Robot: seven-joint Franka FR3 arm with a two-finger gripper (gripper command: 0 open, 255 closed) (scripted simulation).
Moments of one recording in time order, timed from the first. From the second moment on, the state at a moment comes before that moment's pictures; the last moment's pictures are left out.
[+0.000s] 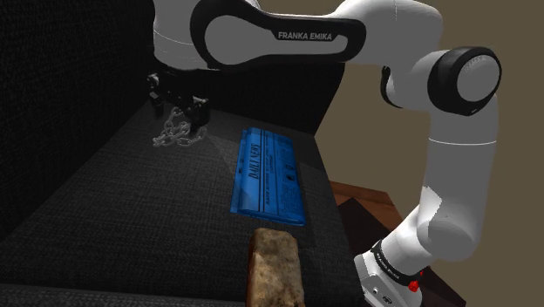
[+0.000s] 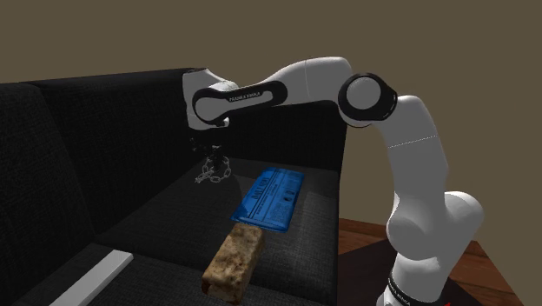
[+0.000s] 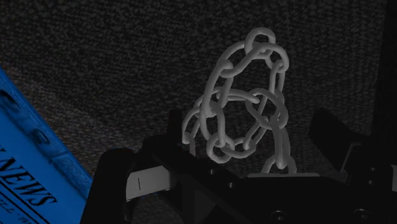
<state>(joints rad) 0.12 0.55 0.83 -1.41 -0.49 1.82 1.94</state>
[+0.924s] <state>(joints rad) 0.11 0.56 0.82 -1.45 -0.50 1.88 1.95</state>
